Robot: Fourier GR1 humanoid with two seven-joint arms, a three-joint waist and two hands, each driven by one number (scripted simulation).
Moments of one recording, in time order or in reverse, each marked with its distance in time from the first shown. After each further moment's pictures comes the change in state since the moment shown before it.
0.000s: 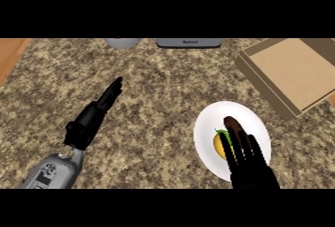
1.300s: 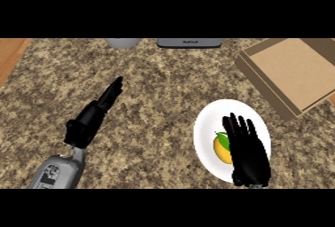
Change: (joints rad) left arm 0.025 -0.129 0.140 -0.005 -0.133 -0.142 0.025; right arm -0.068 0.139 -0.232 0.417 0.086 -0.134 -0.233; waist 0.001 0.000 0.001
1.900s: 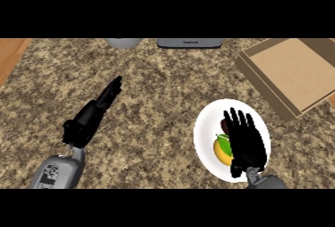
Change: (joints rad) left arm 0.006 -0.035 0.050 -0.006 -0.038 -0.053 -0.009; right arm -0.080 0.059 -0.100 0.140 0.012 0.046 -0.060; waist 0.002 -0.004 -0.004
